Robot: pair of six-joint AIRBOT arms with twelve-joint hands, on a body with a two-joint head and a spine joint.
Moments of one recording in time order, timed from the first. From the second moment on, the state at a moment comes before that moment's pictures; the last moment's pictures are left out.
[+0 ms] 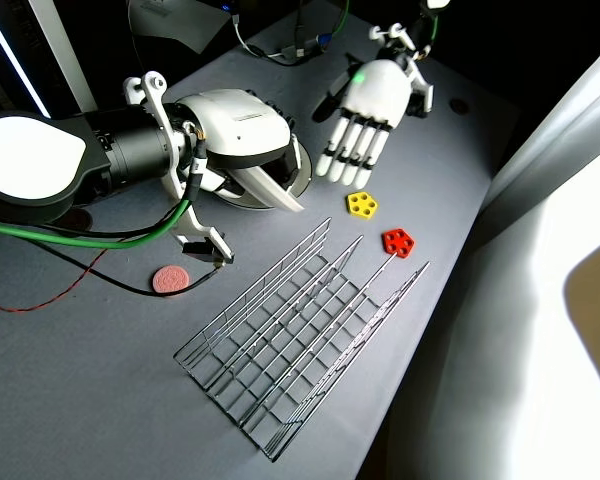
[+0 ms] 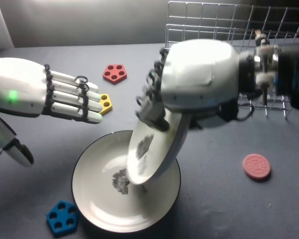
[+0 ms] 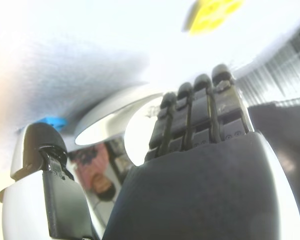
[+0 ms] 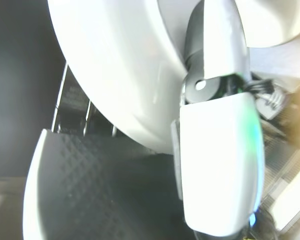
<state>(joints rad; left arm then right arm) 0.54 -1.01 2.19 1.43 -1.38 0.00 -0.08 -1.22 1.24 -1.17 0.57 -0.17</state>
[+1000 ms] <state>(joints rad) 0.51 -1.02 2.27 1.38 -1.40 -0.07 0.00 -1.25 1.32 -1.16 0.56 -0.16</state>
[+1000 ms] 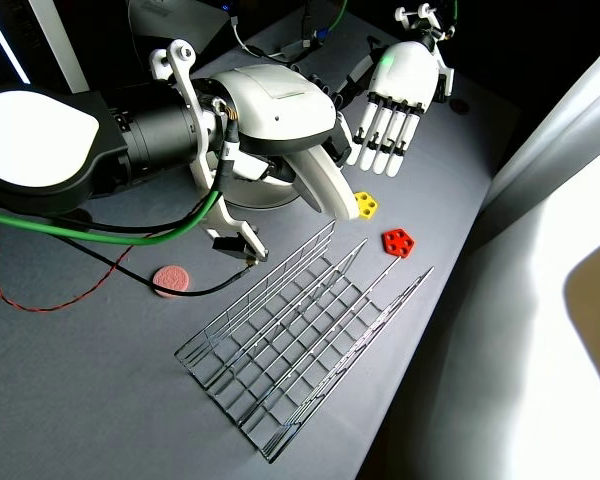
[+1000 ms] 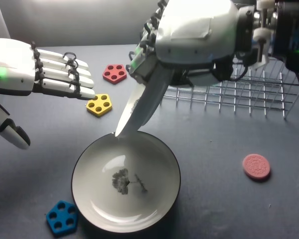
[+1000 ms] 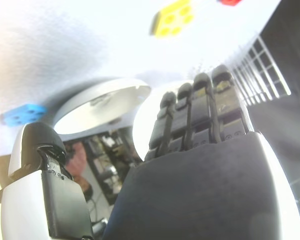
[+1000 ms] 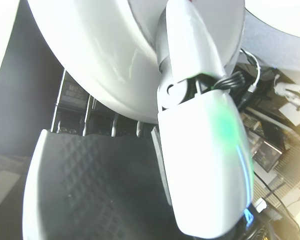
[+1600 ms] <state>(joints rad) 0.51 -1.00 2.23 1.31 -1.33 -0.07 0.10 -1.31 1.45 -1.24 0.59 -0.09</state>
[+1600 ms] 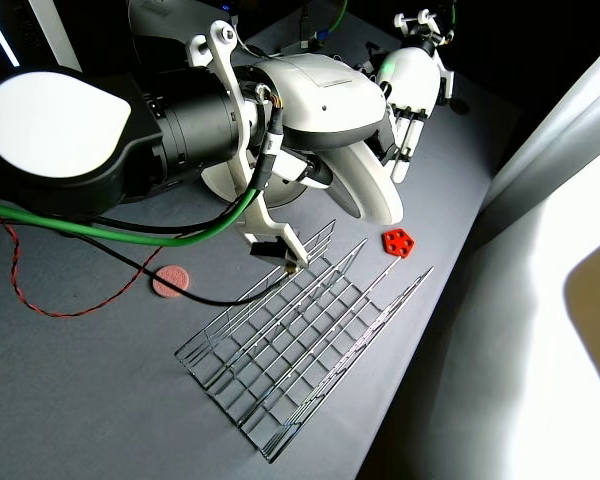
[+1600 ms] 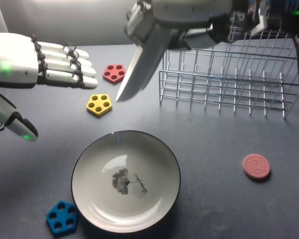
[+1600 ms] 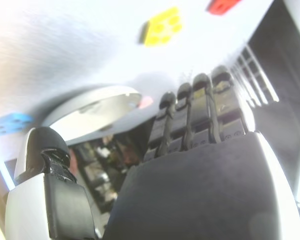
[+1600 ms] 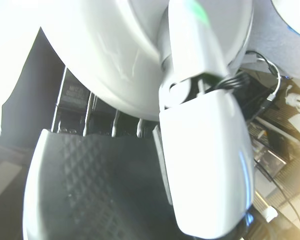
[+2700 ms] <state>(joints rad) 0.51 -0.99 2.23 1.32 -1.33 -0.07 0.25 -1.31 1.53 -1.28 0.34 0.15</state>
